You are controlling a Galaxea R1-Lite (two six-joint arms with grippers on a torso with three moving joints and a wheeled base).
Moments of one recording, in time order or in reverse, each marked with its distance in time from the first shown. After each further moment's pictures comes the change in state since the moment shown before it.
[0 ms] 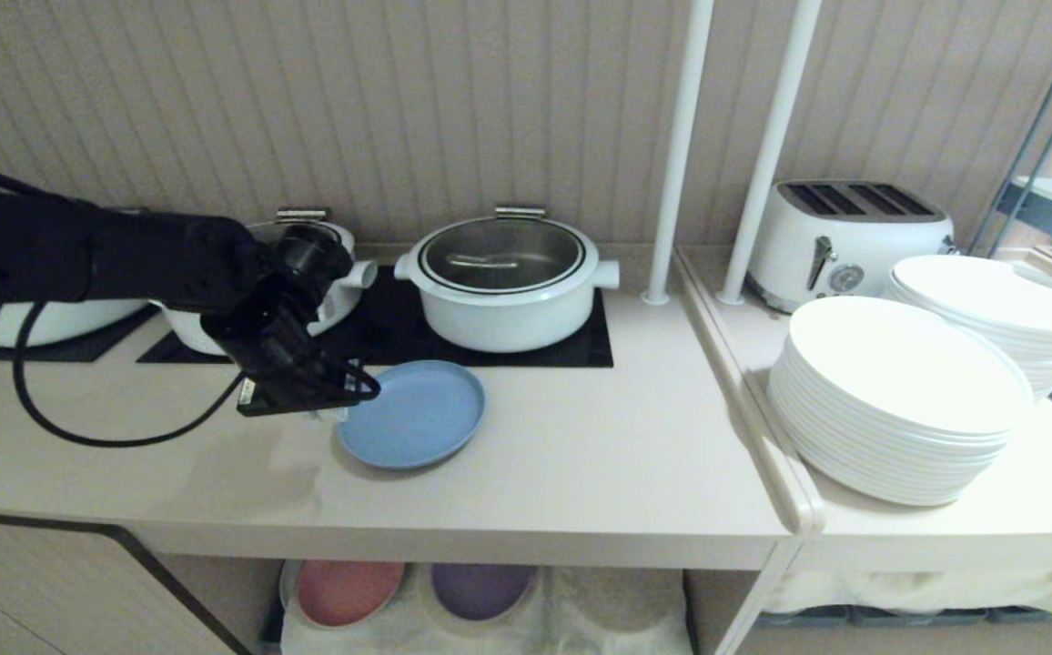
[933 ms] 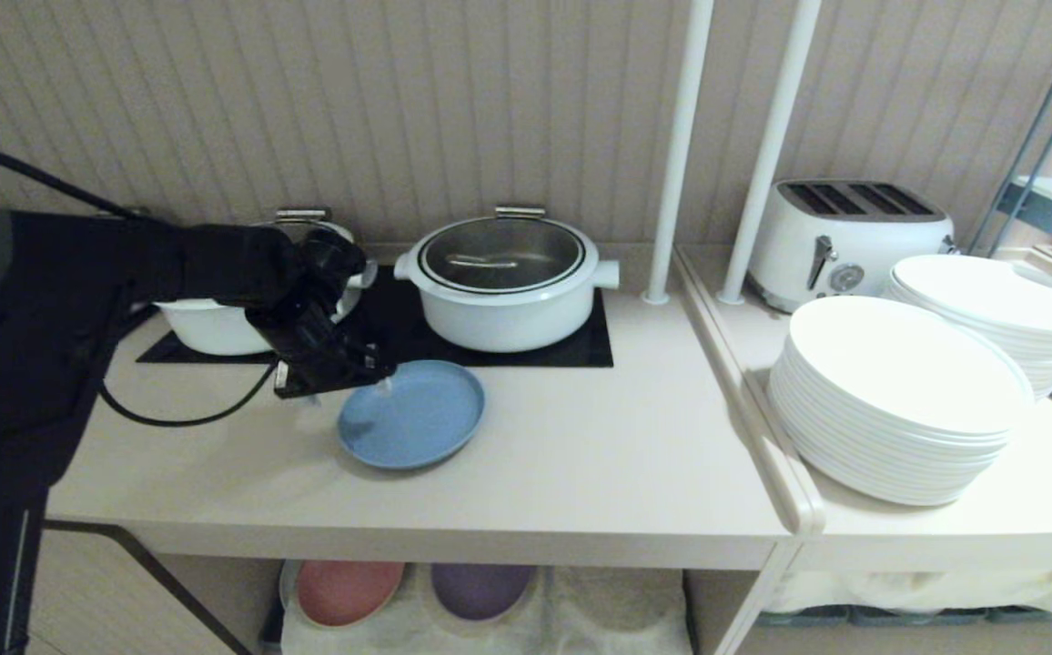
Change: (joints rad) left arm 0.055 0.205 -0.242 0.020 -0.050 -0.005; right arm 0.000 0.000 0.000 0.000 0.000 0.000
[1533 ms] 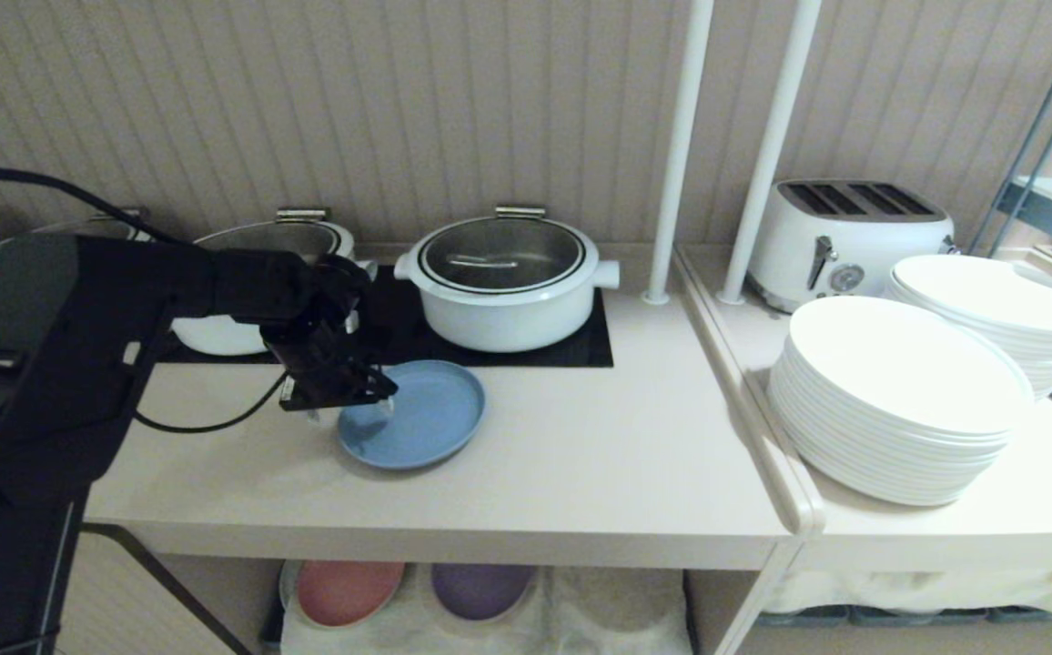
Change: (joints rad) left arm 0.012 0.083 -0.030 -0.001 -0.001 0.086; right arm 0.000 0.000 0.000 0.000 0.000 0.000
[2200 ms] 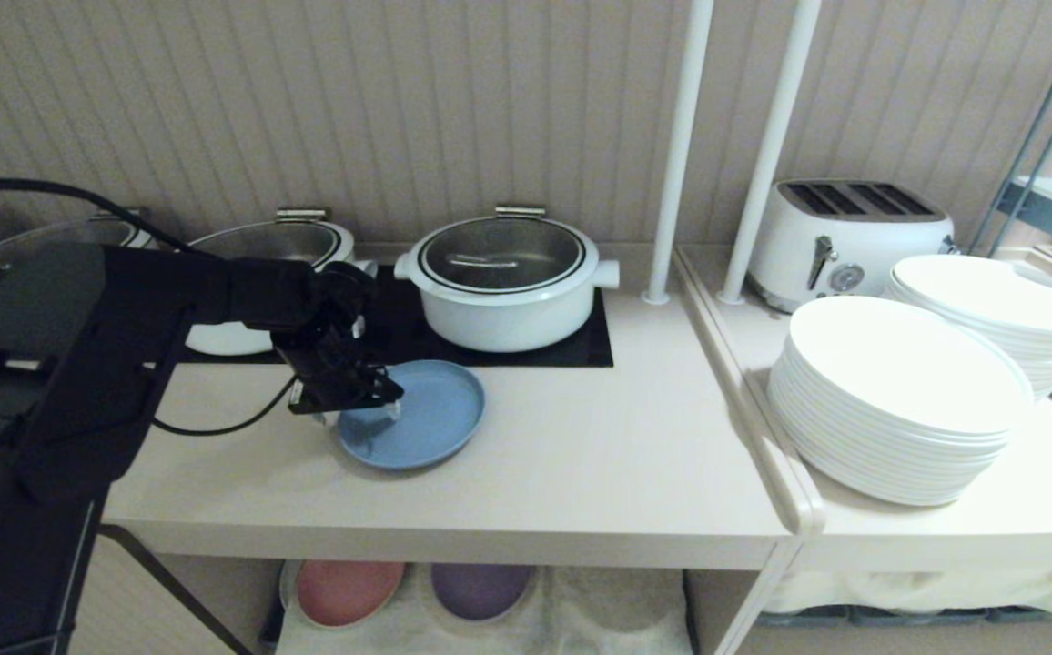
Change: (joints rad) left arm -0.003 0.036 -0.018 -0.015 -0.004 -0.001; right arm 0.000 0.000 0.000 0.000 0.000 0.000
